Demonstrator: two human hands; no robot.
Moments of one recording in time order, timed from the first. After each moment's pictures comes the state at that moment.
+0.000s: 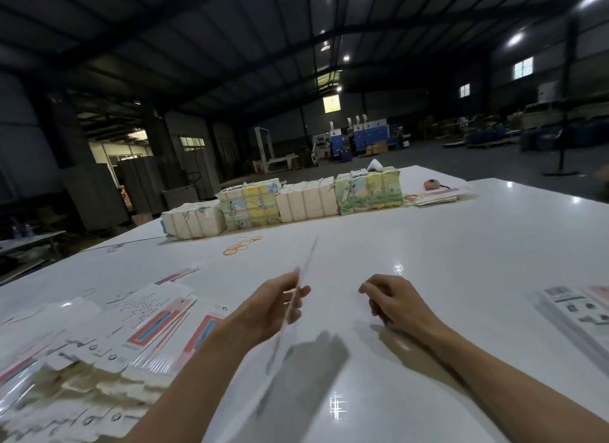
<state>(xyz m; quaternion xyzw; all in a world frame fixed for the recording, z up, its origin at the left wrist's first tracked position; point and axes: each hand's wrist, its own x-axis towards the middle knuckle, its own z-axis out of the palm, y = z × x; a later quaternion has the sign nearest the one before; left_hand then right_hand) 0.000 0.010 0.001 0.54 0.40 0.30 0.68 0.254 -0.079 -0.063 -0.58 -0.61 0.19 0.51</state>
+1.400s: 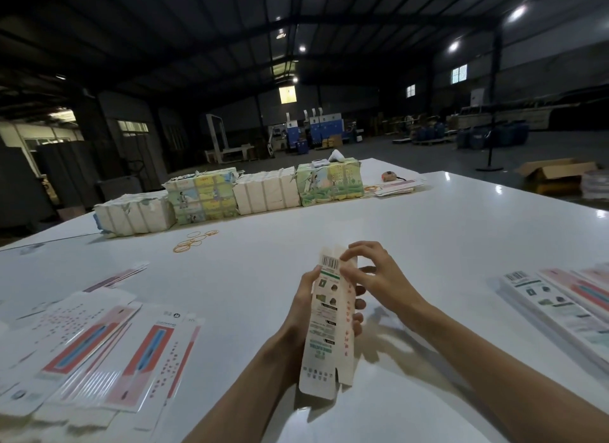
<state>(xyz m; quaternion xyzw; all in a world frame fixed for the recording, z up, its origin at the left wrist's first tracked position) 0.099 -0.010 -0.056 0.53 0.18 0.18 0.81 0.268 -0.072 -0.046 -0.56 -0.56 0.17 0.59</state>
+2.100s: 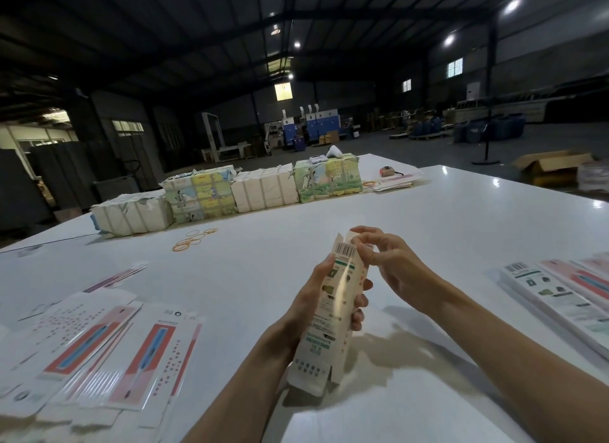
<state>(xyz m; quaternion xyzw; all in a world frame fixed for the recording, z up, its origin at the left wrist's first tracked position) 0.100 -0.007 -0.045 0.63 0.13 0.15 0.75 0.283 -0.083 -0.026 -0.42 -0.50 0.37 0.66</state>
